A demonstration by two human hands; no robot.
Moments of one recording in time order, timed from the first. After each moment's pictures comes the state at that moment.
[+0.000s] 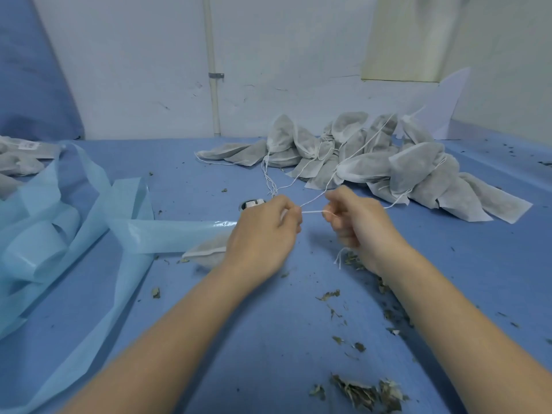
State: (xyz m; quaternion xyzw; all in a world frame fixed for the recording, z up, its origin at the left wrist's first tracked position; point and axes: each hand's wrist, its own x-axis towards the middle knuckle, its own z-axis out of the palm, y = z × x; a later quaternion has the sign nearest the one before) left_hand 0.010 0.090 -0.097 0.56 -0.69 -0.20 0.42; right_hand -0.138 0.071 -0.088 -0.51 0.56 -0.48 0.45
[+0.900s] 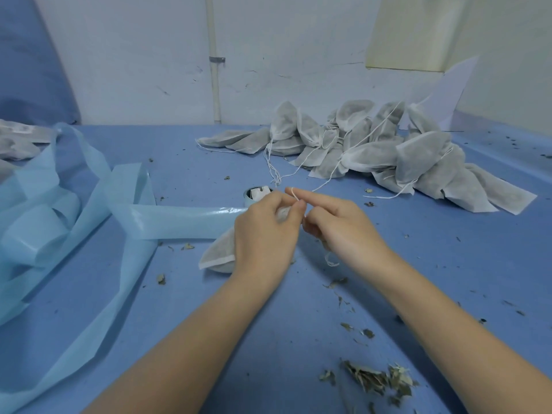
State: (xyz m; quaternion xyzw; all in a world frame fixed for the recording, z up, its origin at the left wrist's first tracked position) left_hand 0.003 0.103 -0.111 0.57 -0.58 -0.22 0.54; right_hand -0.110 0.091 -0.102 -0.66 0.50 -0.42 0.37
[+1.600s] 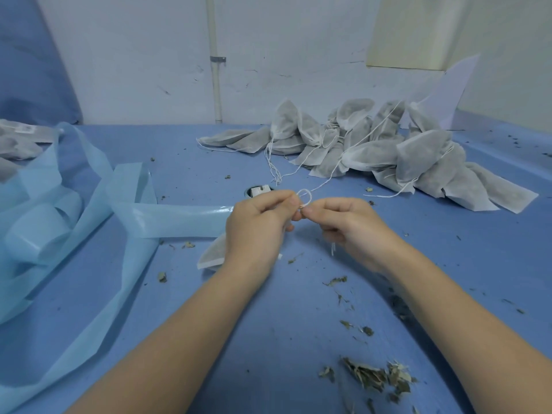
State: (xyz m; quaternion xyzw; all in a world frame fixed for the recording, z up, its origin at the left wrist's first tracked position) left_hand 0.011 0.105 -0.104 0.48 -0.48 -0.42 0.60; right_hand -0.128 0.082 -0.102 -0.64 0.45 -0.40 0.48
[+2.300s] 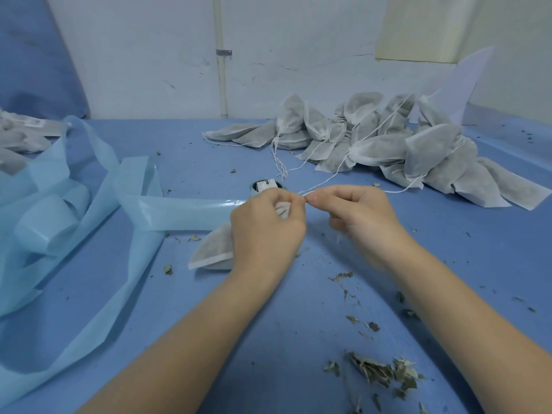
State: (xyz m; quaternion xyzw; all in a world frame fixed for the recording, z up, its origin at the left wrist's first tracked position) left_hand 0.005 0.114 -0.105 0.60 -0.57 -0.16 0.54; right_hand -0.122 0.088 -0.100 -0.60 0.48 -0.48 0.43
